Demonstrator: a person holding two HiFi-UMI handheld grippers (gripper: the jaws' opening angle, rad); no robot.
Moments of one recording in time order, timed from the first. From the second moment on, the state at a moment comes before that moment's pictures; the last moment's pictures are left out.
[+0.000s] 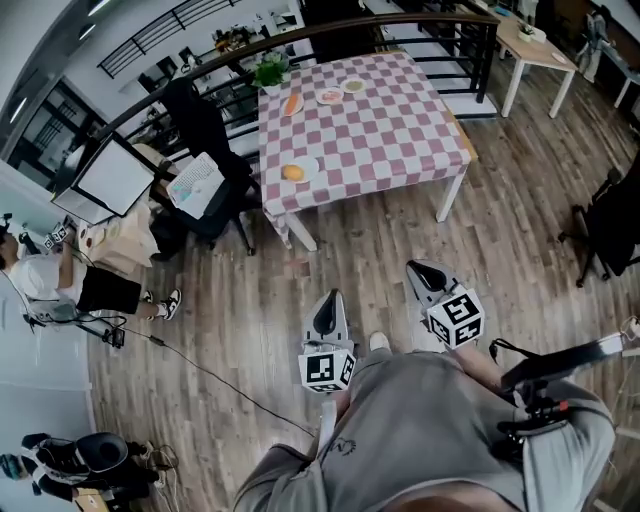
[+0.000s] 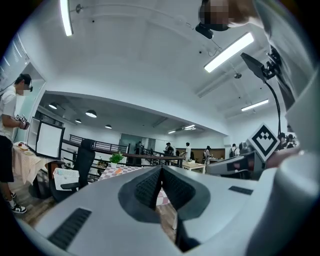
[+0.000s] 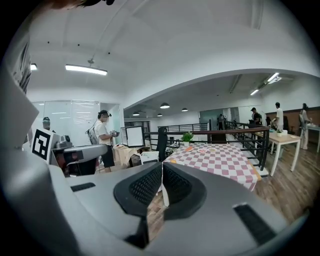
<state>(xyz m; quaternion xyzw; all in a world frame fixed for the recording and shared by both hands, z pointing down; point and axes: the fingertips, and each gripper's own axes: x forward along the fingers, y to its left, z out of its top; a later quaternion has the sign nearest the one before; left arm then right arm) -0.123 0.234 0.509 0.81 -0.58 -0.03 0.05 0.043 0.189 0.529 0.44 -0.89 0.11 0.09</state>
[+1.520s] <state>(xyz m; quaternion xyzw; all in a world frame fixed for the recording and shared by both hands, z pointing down) -0.192 -0.078 0.525 0.80 -0.60 -0.02 0.05 -0.048 -0.129 0.530 0.41 -0.90 0.10 0.05</state>
